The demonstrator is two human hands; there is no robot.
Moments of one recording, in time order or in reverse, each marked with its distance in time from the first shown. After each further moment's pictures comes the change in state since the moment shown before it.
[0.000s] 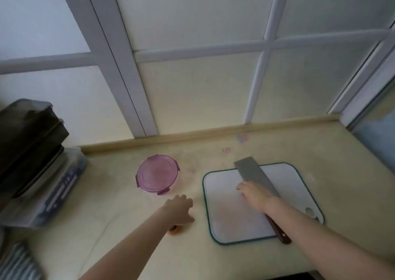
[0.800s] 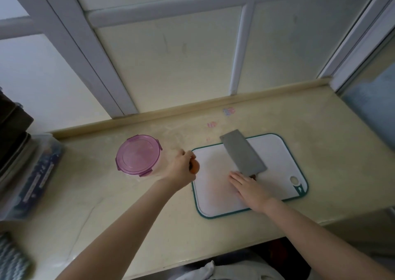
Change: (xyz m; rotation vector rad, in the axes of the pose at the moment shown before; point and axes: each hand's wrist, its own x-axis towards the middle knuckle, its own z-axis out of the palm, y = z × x) left_hand 0.027 0.047 -0.035 -0.356 0.366 0.041; right_hand -0.042 0.022 0.060 0.024 -0.022 -0.081
